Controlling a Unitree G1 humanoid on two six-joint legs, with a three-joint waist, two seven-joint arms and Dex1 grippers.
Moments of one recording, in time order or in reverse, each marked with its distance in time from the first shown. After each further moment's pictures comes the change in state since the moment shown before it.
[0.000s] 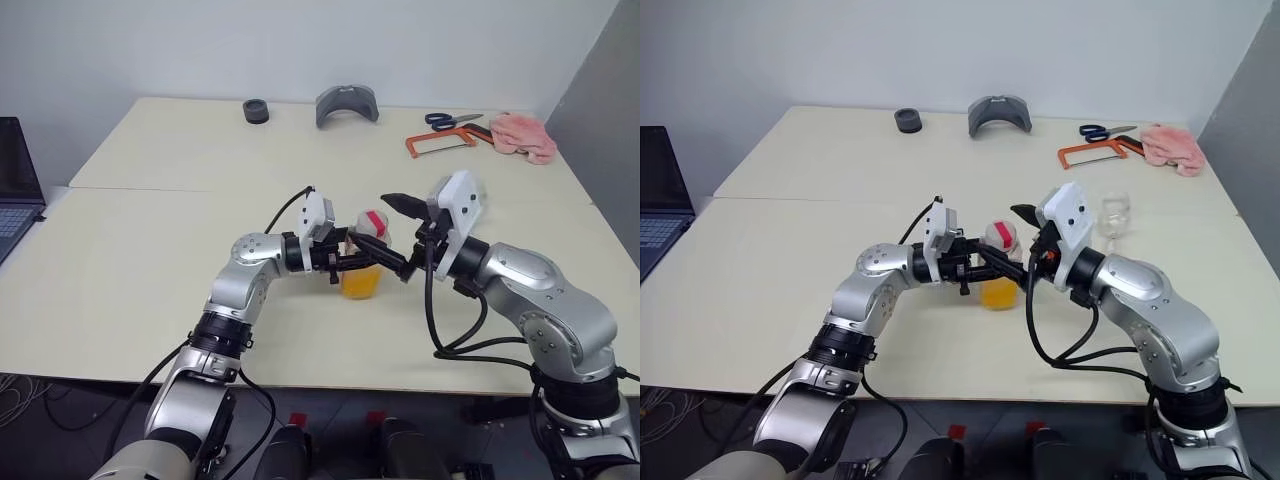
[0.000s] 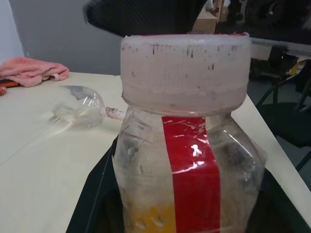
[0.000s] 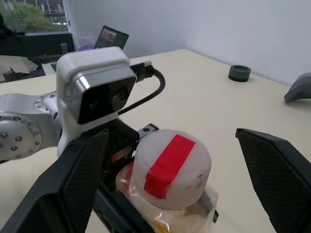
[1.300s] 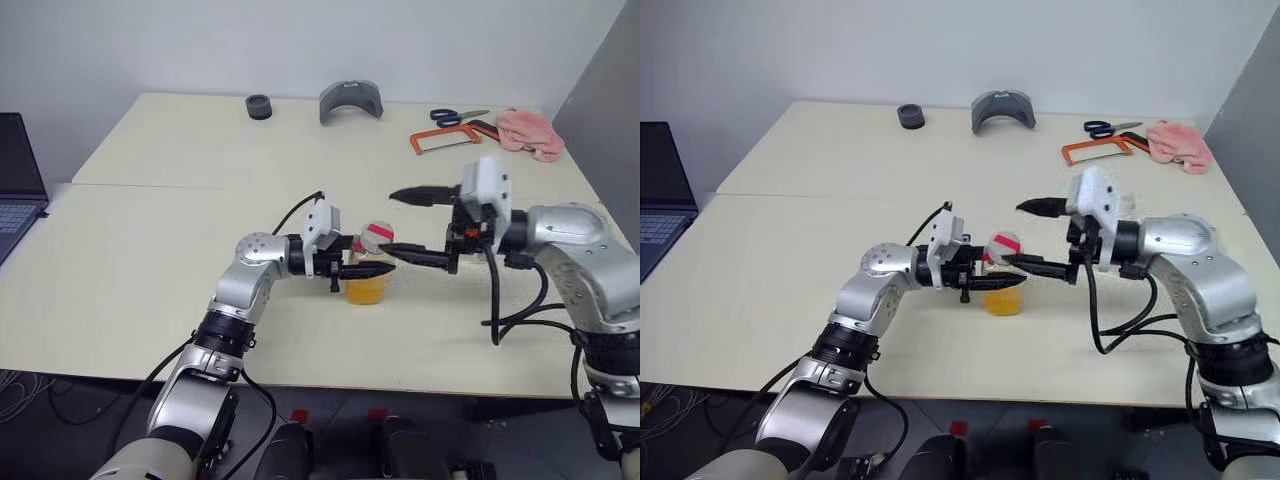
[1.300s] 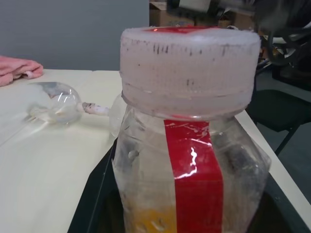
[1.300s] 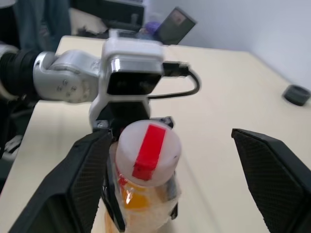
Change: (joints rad) left arm -0.011 -0.012 -0.012 0.025 0.019 -0.021 -0.078; right arm -0.051 -0.237 -0.128 0.115 0.064 -0.122 0.425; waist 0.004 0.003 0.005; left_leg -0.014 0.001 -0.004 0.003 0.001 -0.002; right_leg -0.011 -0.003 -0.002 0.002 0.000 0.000
